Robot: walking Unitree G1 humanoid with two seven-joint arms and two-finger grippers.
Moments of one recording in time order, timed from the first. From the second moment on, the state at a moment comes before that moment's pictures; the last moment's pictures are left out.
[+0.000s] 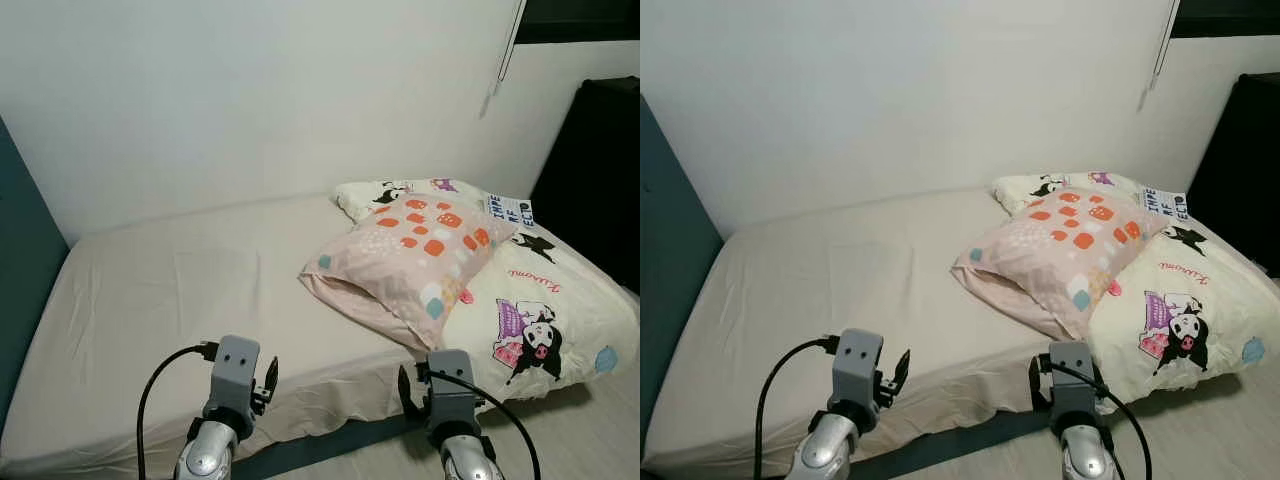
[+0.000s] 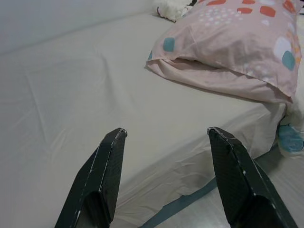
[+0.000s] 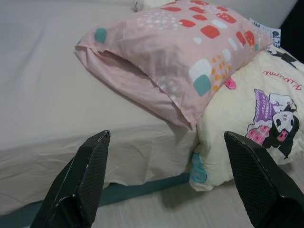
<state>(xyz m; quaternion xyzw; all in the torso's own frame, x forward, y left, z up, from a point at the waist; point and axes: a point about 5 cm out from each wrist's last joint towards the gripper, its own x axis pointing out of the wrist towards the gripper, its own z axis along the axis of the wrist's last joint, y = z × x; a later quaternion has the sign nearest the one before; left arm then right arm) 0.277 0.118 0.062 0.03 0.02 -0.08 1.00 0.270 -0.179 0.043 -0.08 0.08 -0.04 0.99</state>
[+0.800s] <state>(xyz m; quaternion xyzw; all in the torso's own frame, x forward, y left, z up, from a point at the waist) 0.278 0.124 0.061 0.03 0.02 -0.07 1.00 0.269 -0.180 0.034 -0.08 0.11 -0.05 0.99</state>
